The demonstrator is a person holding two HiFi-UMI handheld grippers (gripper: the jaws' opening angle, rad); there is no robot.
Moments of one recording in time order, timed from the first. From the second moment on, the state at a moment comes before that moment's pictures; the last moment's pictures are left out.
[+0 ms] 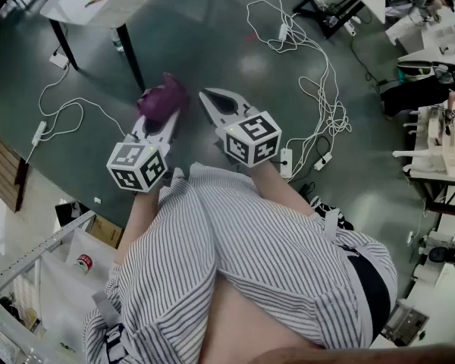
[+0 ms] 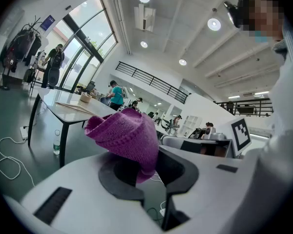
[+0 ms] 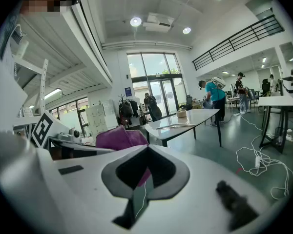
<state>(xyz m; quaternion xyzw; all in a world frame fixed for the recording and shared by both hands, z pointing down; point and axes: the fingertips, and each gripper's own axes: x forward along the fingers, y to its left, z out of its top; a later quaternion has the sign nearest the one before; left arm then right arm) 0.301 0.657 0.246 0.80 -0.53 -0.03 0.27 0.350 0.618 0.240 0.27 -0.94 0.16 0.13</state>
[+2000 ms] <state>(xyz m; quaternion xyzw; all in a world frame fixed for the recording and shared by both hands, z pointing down) 0.174 0.394 0.273 0.81 -0.52 -0.03 0.28 0.241 0.350 0.274 0.31 -0.92 0.21 0.09</state>
